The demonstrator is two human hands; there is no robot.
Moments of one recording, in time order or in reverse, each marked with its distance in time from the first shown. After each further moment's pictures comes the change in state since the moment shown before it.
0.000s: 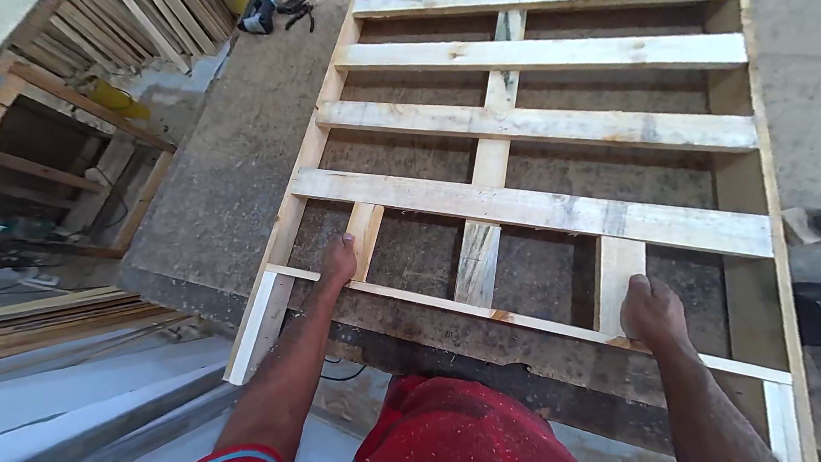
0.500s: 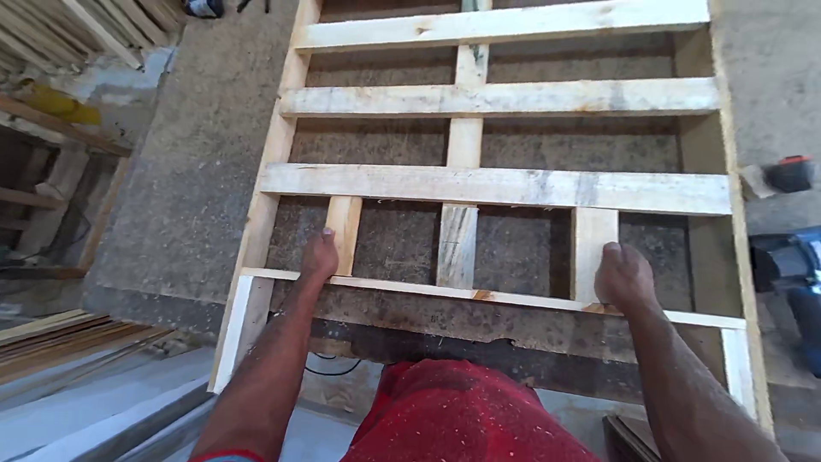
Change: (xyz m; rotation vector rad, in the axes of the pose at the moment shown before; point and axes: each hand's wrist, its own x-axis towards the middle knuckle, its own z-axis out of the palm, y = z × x) left_hand 0.000 0.000 0.007 0.024 -0.040 -0.002; right_hand 0.001 0.002 0.000 0.007 -0.009 0.041
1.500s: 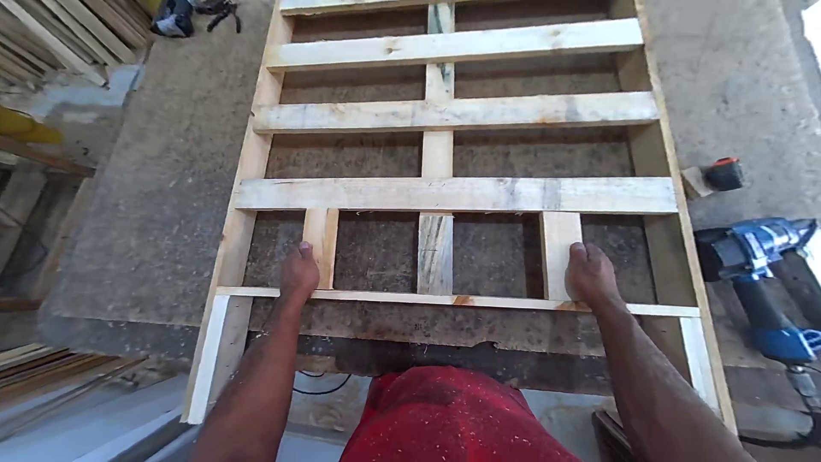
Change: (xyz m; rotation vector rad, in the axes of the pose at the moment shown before) left_hand -0.004 0.002 0.006 0.043 0.085 -0.010; right_hand 0.003 0.000 0.001 0.050 -0.004 -0.012
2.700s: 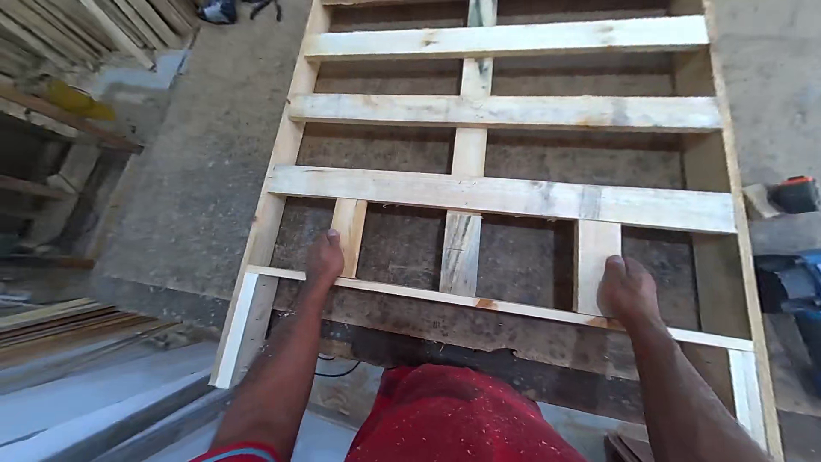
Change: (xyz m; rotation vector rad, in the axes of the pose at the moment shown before) left_hand 0.004 -0.003 -0.003 -0.031 -0.019 -0.010; right_hand -0.003 -0.004 0.002 -0.039 0.005 0.017
